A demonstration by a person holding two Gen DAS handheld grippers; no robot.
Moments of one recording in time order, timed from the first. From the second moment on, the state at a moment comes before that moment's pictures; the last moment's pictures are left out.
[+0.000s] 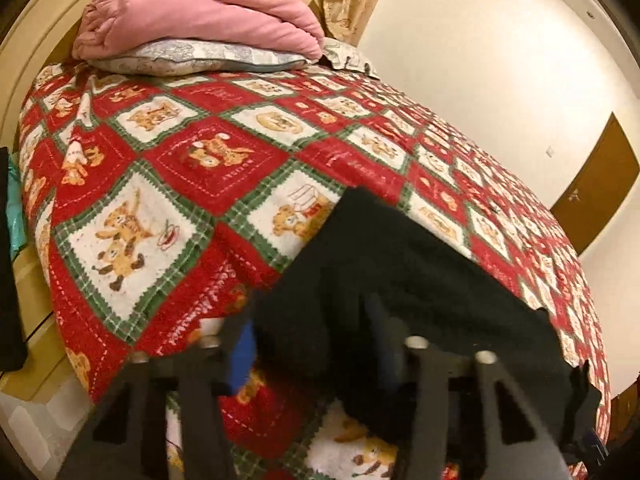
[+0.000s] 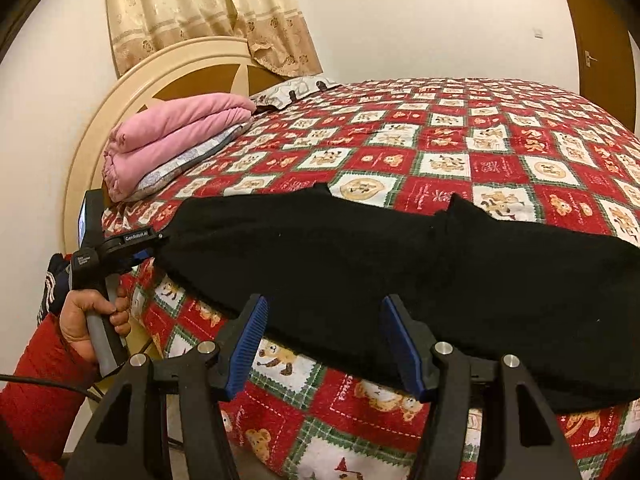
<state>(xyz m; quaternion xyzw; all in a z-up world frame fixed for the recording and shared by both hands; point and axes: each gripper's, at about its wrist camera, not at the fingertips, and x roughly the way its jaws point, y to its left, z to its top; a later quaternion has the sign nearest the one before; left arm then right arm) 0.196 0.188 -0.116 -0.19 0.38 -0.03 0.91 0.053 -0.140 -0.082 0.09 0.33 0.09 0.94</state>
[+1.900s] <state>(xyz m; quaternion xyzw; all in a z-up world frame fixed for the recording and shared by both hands) 0.102 0.014 -0.090 0.07 0.32 -0.22 0.92 0.157 -0.146 -0.112 0.17 0.40 0.14 0.89</state>
